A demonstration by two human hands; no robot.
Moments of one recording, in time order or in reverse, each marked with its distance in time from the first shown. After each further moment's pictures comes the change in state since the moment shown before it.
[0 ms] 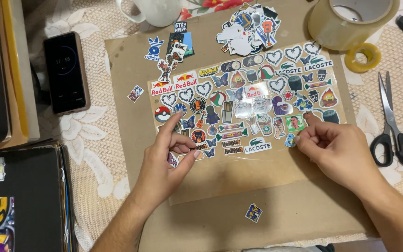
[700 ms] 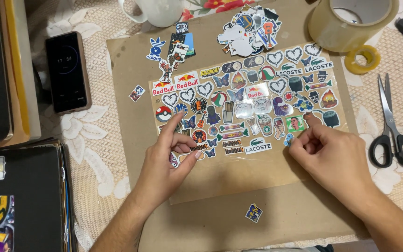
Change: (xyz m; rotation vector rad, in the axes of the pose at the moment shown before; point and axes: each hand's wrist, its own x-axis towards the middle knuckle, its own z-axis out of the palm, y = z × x) left_hand 0.000 0.000 -0.001 0.006 -0.017 -0.004; right_hand -0.010 -0.012 0.013 -0.425 0.181 -0.042
